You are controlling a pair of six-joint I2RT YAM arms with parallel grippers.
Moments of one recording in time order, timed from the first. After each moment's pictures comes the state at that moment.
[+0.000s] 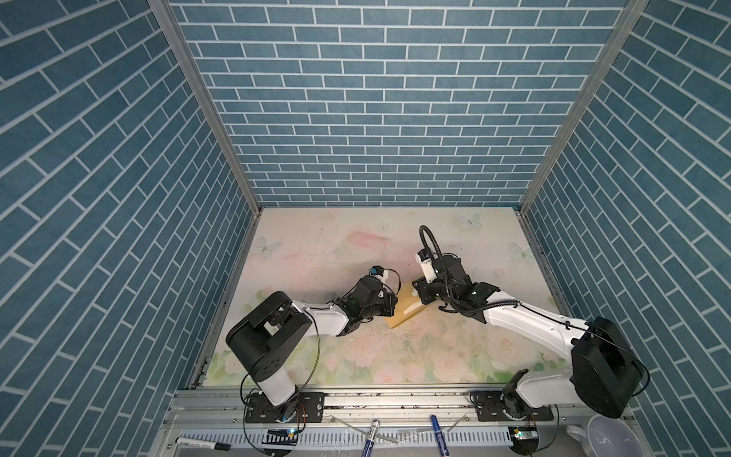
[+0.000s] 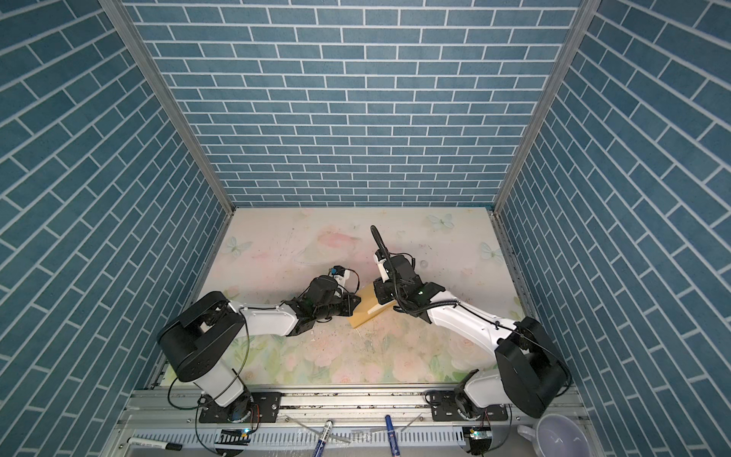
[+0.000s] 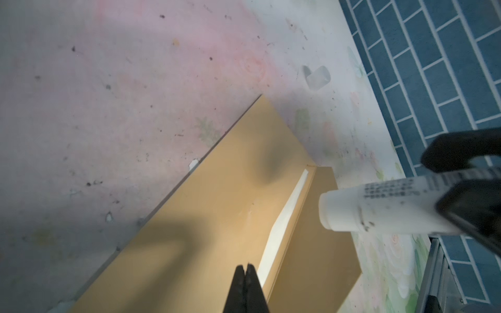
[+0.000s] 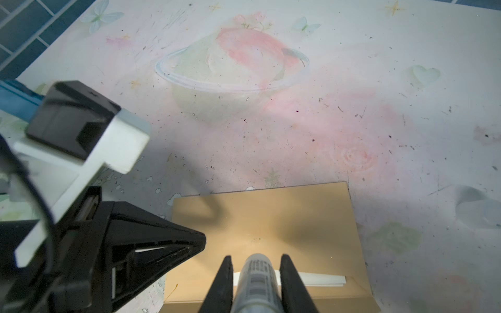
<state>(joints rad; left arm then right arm) -0.76 1.68 0.66 0.39 0.16 -0.71 0.75 1.40 0.84 -0.16 0.02 0.22</state>
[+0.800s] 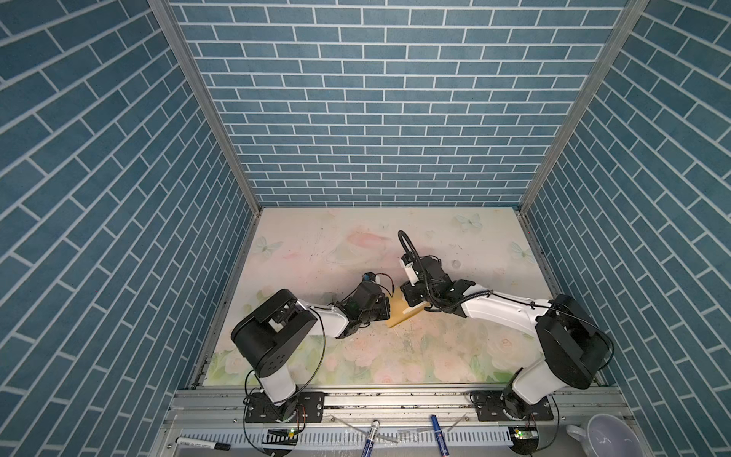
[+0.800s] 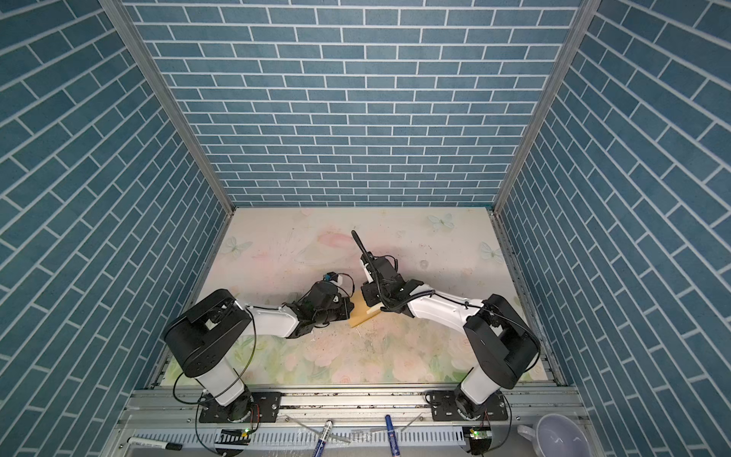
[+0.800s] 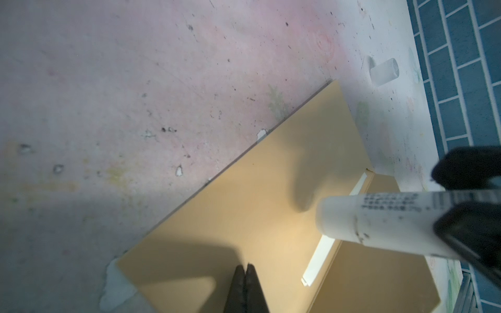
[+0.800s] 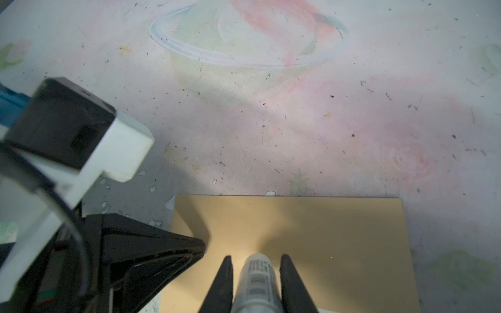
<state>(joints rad) -0.76 1.71 0.62 0.36 0.08 -0.80 0.82 1.59 0.91 -0.12 0.04 0.22</state>
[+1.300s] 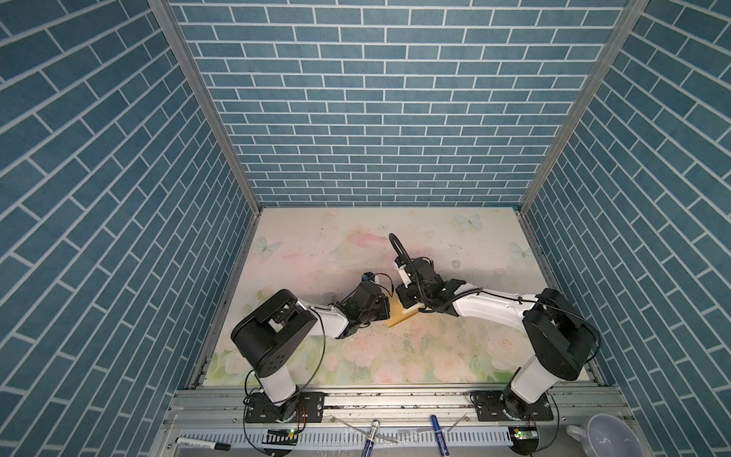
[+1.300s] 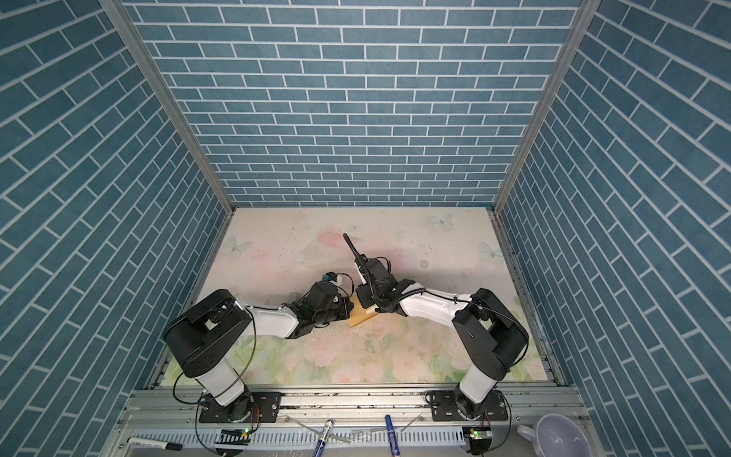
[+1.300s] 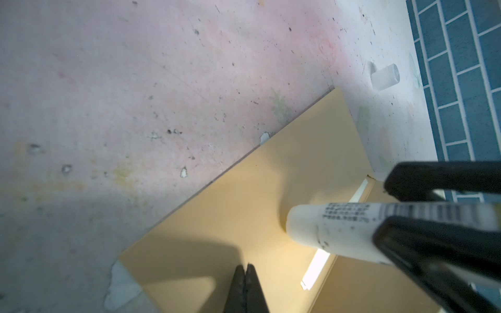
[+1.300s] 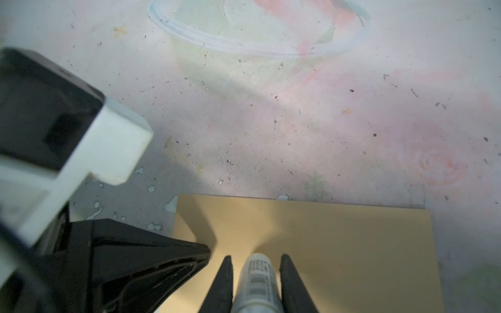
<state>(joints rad) -0.76 1.71 0.62 0.36 0.07 -0.82 0.85 1.66 0.95 -0.13 0.07 0.22</state>
